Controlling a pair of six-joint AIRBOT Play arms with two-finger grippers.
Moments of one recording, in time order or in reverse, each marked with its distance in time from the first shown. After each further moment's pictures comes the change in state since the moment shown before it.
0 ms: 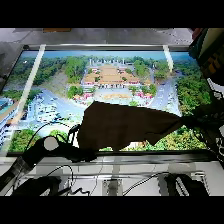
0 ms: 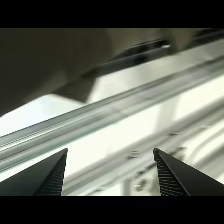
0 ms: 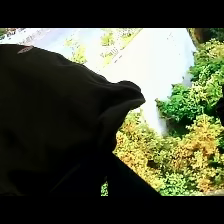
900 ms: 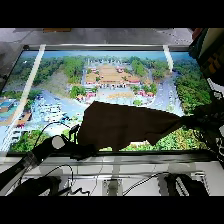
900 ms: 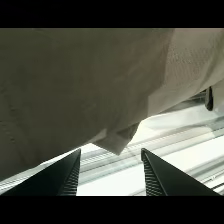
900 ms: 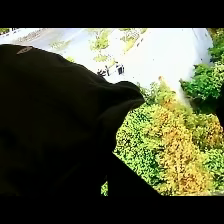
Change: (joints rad) left arm -0.021 -0.147 -0.022 -0.017 0.196 -0.096; right arm 0.000 0.000 0.000 -0.002 -0.001 0.000
